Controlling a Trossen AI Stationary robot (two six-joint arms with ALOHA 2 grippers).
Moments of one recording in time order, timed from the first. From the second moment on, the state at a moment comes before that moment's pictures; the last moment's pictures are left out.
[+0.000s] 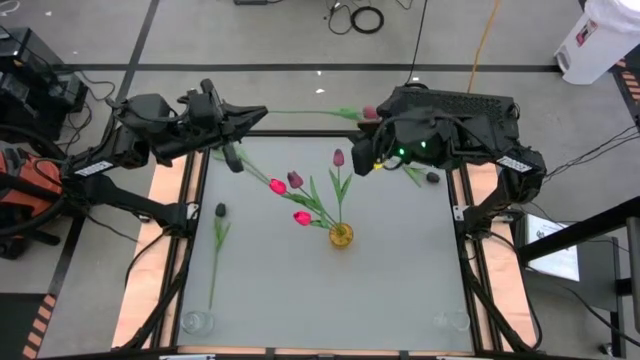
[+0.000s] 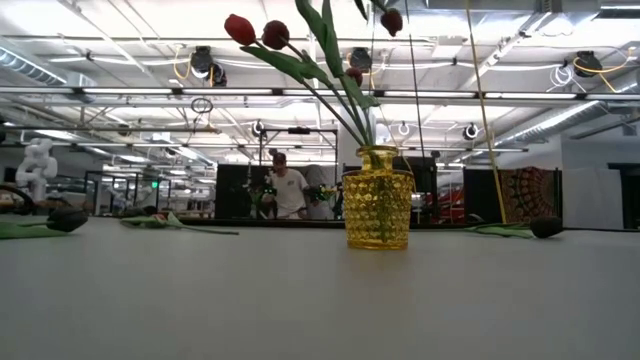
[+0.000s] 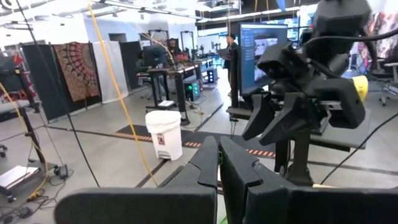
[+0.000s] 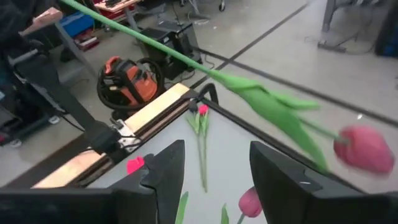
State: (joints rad) left arm 0.07 1.15 1.62 -0.40 -0.30 0.12; right arm 0.04 1.63 2.23 -1.09 0.58 0.60
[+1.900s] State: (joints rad) left arm 0.07 1.15 1.62 -0.36 -0.30 0.21; right arm 0.11 1.19 0.76 1.18 0.71 0.87
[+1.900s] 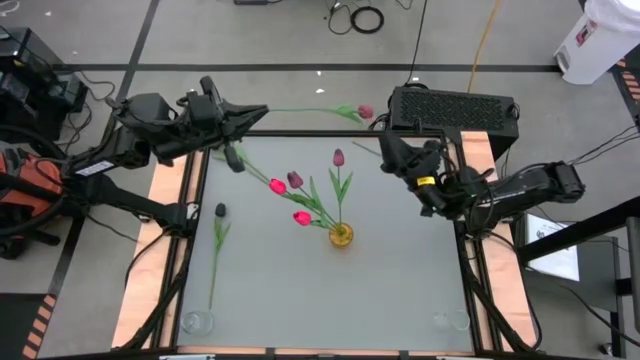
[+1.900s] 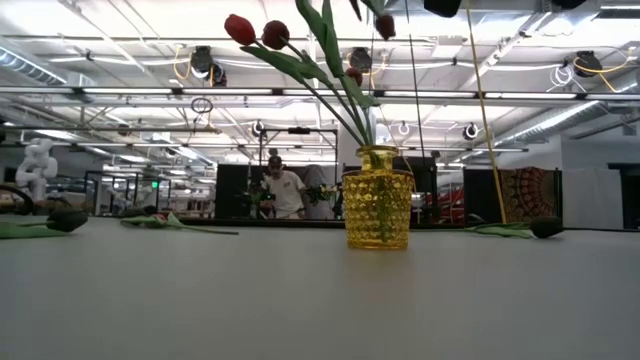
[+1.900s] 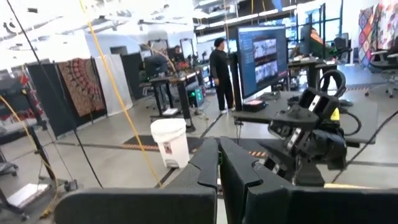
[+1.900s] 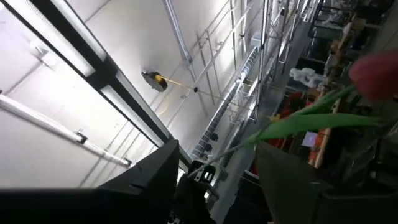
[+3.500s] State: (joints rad) left arm 0.07 1.34 1.62 -0.08 -0.16 0.19; right arm 0.01 1.20 0.76 1.25 0.68 0.94
